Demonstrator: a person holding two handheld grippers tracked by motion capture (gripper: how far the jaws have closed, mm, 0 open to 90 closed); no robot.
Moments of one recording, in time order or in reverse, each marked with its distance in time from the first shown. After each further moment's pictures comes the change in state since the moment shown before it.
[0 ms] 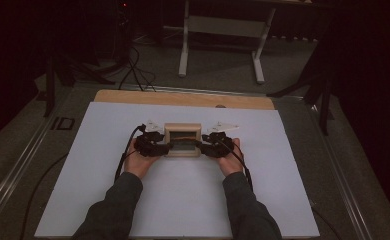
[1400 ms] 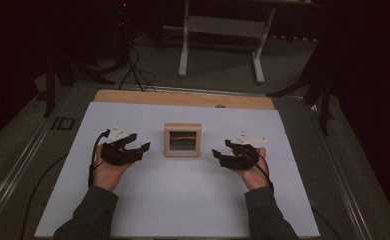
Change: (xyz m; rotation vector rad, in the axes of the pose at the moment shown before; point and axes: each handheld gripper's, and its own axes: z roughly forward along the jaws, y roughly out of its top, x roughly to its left) left arm 0.016 -0.027 -0.097 -0.157 0.079 0.010; right arm -0.006 -0.023 -0.077 -0.037 -0.057 -0.045
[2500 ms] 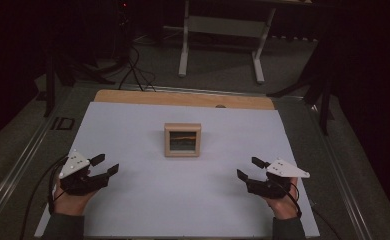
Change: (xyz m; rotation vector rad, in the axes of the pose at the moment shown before) left arm 0.017 -0.066 -0.086 -0.073 0.035 -0.004; right arm -0.004 -0.063 -0.085 -0.173 -0.013 0.021
